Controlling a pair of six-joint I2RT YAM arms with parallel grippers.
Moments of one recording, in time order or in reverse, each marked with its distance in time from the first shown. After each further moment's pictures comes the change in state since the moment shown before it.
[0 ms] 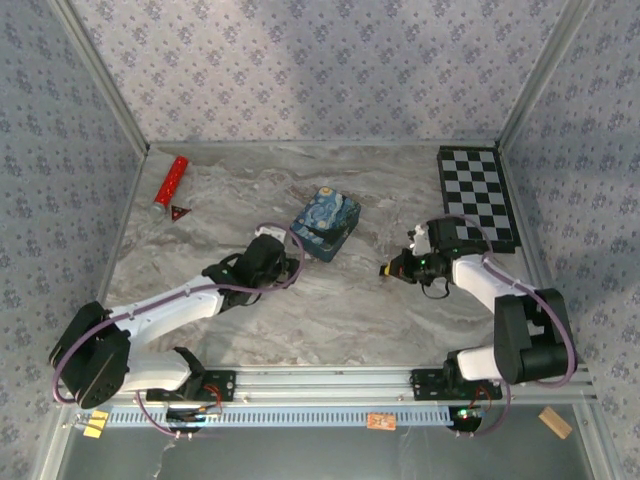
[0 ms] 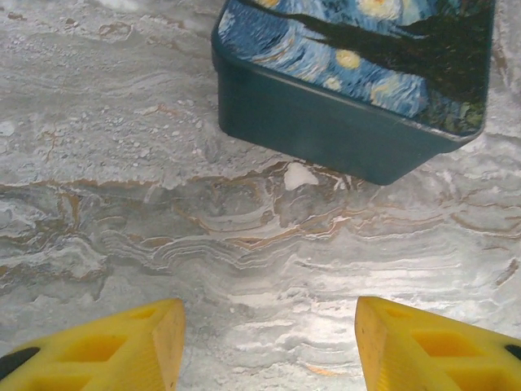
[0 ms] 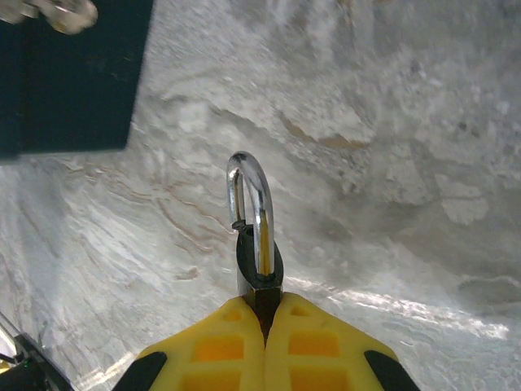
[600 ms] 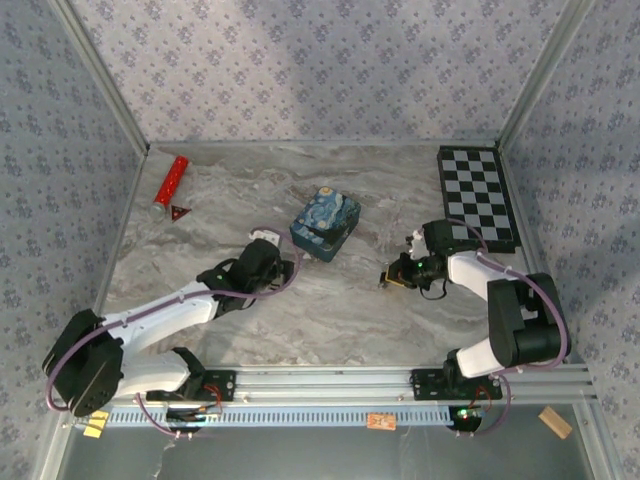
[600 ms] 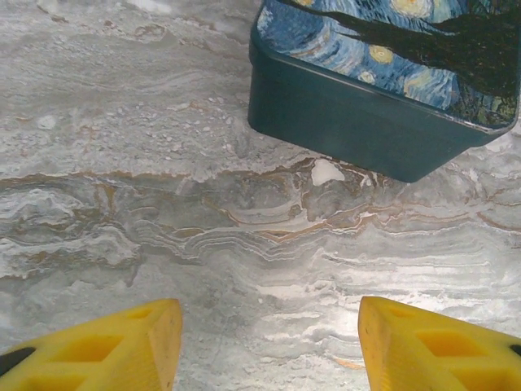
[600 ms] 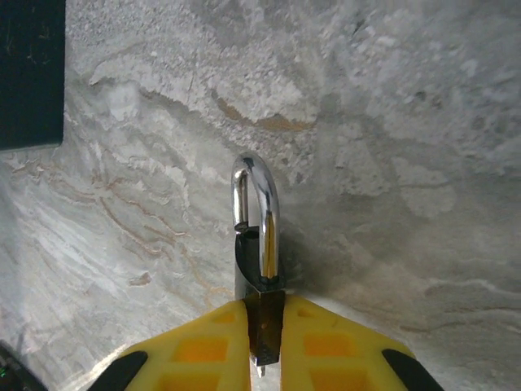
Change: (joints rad) left arm 0.012 -0.063 -0.047 0.003 -0.043 0.007; right arm 0.005 0.069 0.000 -0.002 0.048 0.002
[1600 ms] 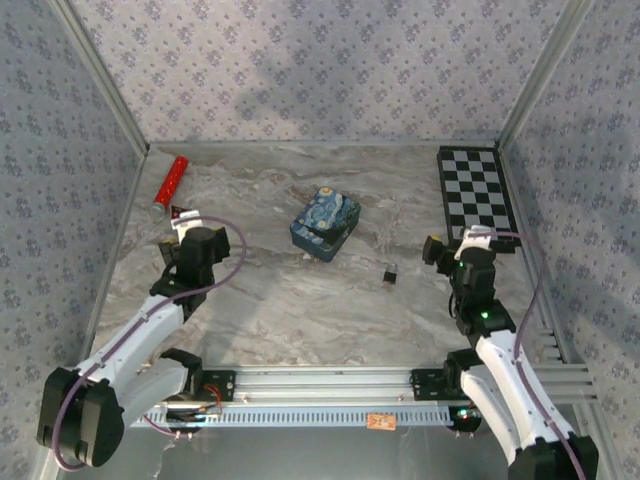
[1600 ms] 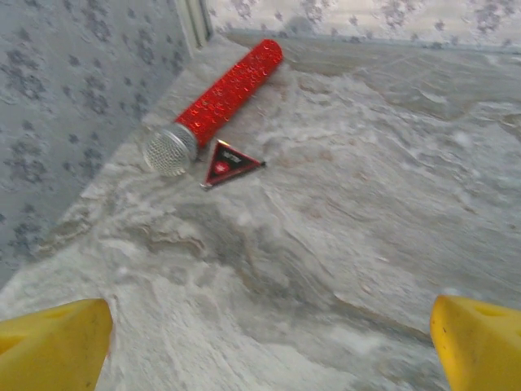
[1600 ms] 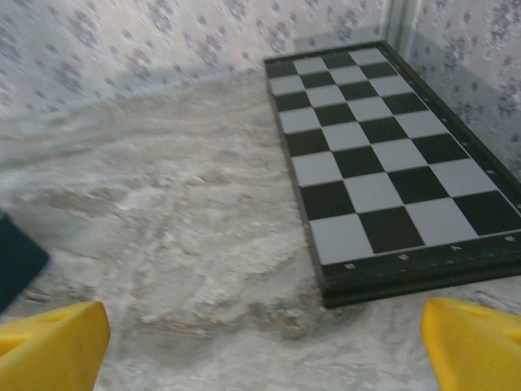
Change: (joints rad) left arm 0.443 -0.230 -0.145 0.173 -0.357 0.203; right arm -0.014 -0.775 -0.269 0.274 0.790 -0.235
